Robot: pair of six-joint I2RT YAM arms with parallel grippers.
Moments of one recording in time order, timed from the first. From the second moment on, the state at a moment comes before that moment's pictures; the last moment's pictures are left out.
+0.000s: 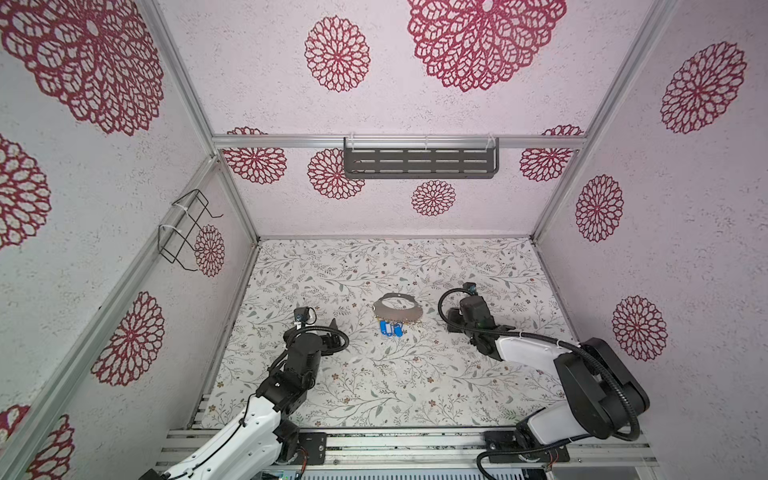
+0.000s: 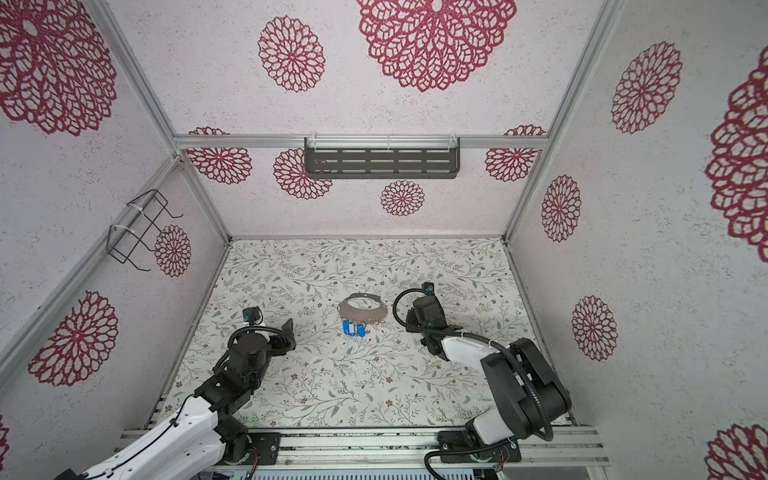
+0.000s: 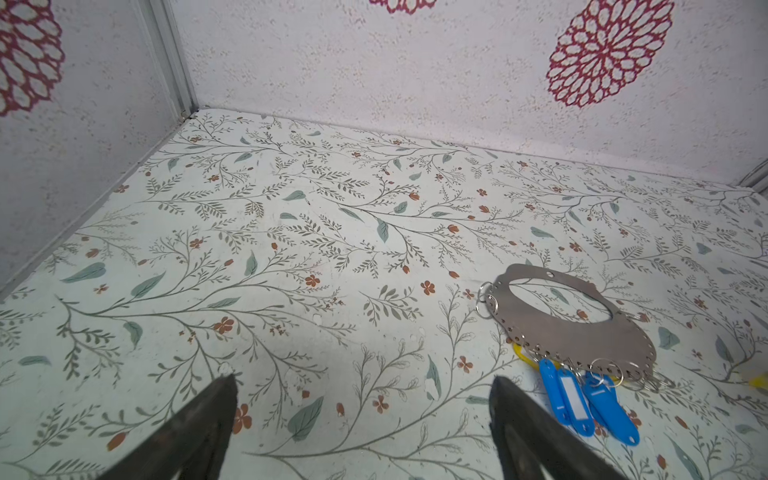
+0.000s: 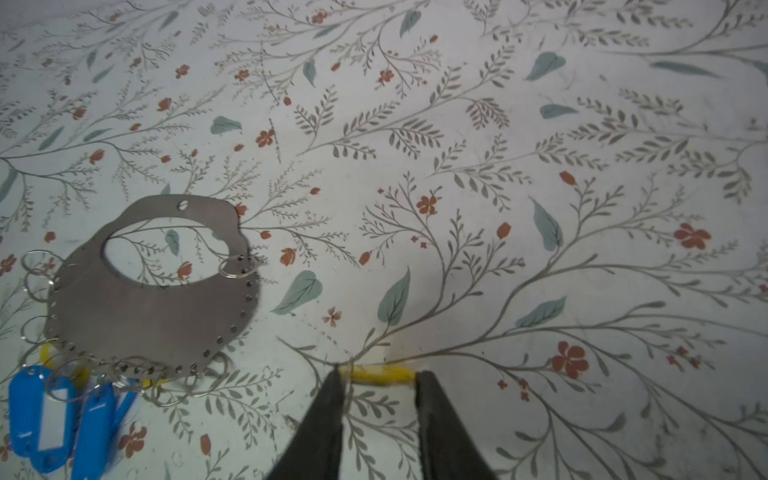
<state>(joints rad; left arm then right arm) -0.53 0.74 0.29 0.03 -0.52 -0.35 0.49 1.49 0.65 0.10 0.20 0.45</state>
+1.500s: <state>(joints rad) -0.53 0.82 0.33 0.04 -0.45 -0.40 0.15 1.55 0.50 0.67 0.70 -0.09</state>
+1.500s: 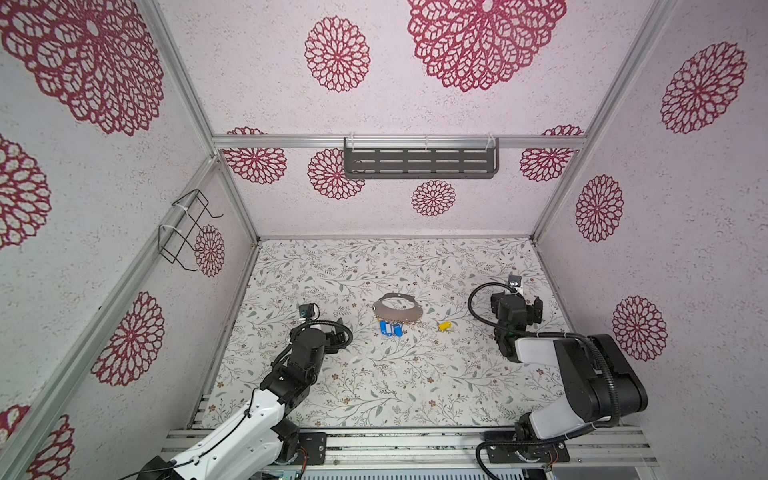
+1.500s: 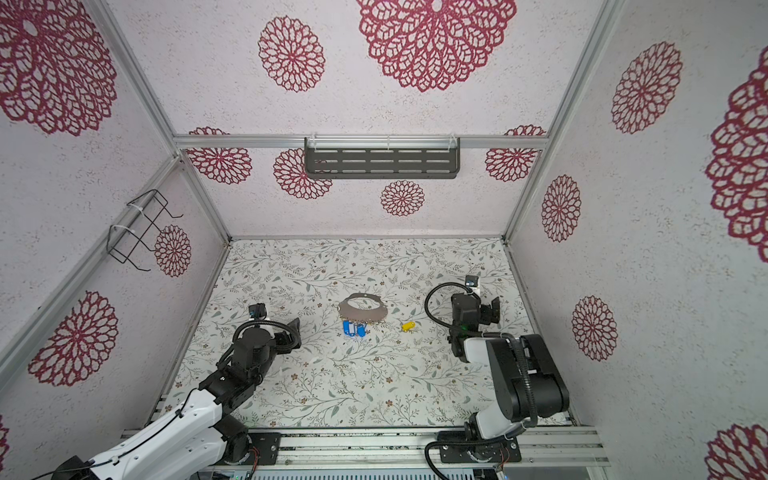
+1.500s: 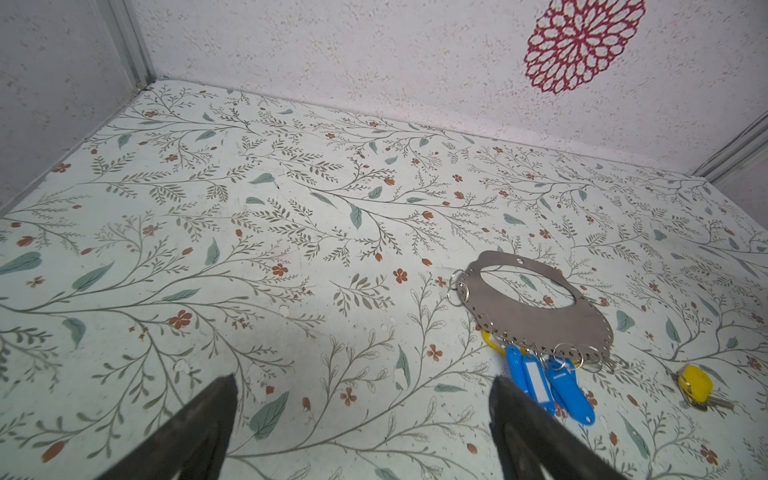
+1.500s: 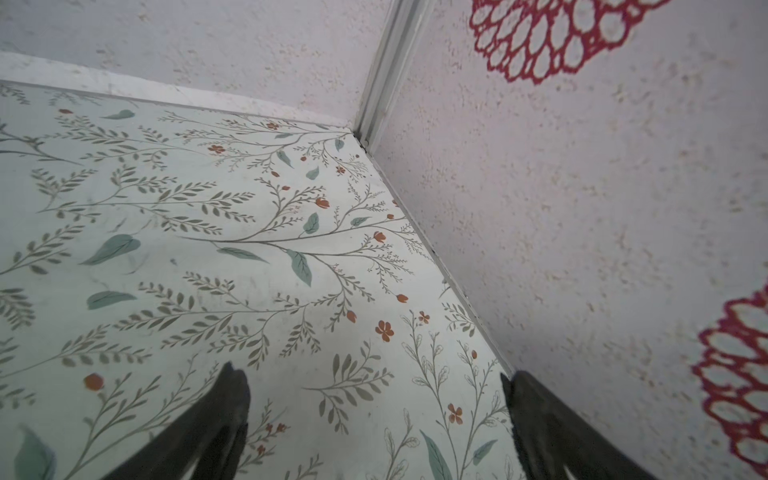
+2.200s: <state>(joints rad) -0.52 0.79 0.31 0.04 -0.46 -0.40 0.09 1.56 0.22 1.07 0.38 -0.01</state>
